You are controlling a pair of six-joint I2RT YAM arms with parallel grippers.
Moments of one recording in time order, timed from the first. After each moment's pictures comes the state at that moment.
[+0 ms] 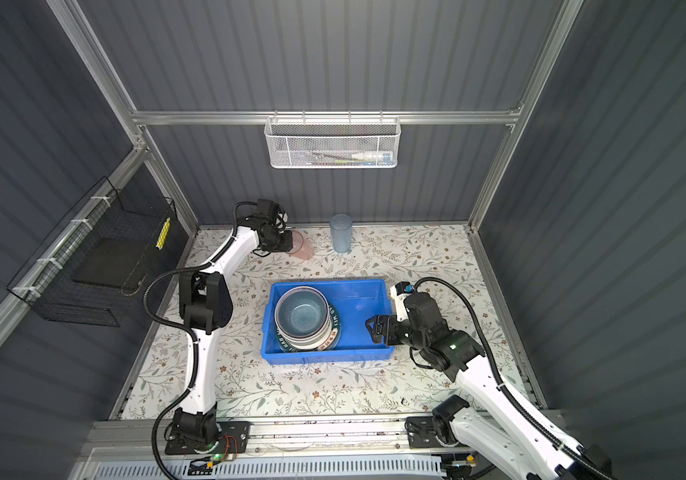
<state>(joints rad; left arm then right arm) -0.27 2.35 2.17 -0.83 0.12 -0.19 0.52 0.84 0.69 -0.56 -0.16 0.49</state>
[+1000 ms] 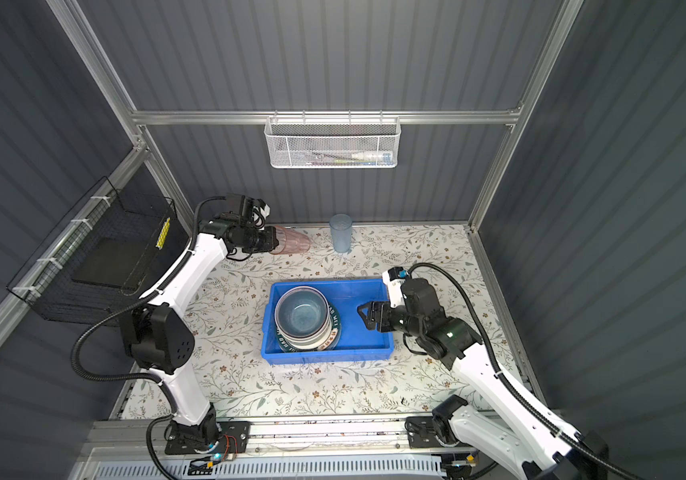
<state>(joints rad) -0.28 1.80 1.76 -0.83 0.21 -0.25 0.56 0.95 0.85 -0.50 -0.21 0.49</state>
